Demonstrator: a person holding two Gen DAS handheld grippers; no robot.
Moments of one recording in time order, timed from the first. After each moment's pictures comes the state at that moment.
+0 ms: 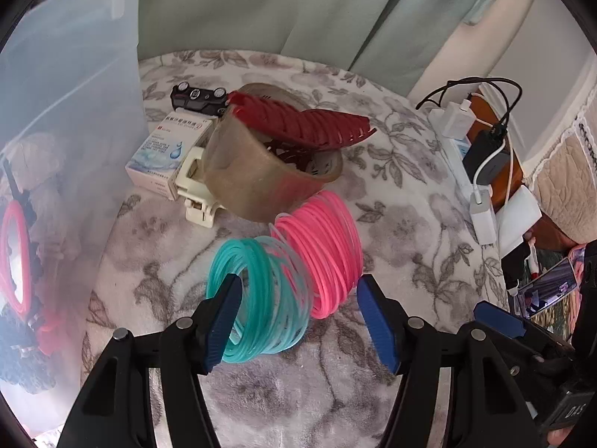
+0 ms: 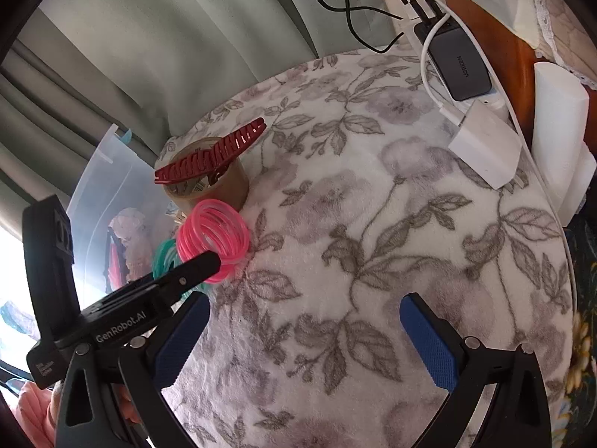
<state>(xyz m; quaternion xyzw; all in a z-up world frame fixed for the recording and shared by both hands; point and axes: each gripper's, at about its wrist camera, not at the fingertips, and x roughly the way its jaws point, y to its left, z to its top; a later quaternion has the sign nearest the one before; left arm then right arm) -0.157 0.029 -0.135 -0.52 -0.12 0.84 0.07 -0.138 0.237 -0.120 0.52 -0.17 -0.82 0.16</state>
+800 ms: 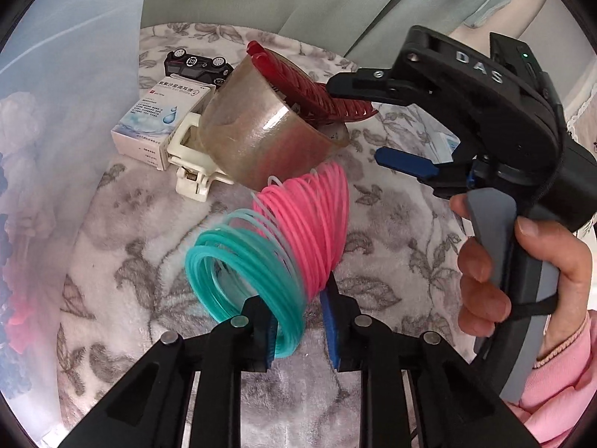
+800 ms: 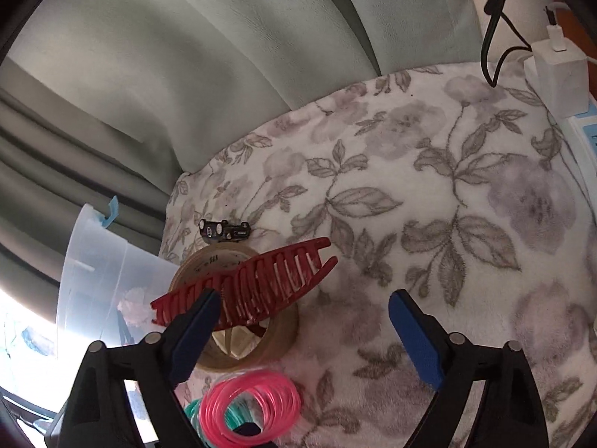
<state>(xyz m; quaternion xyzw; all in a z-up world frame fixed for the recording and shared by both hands) -0.156 0.017 -0.150 -0.53 -0.15 0.82 0.12 -0.277 0.176 -0.135 0.51 -0.22 -0.81 0.20</state>
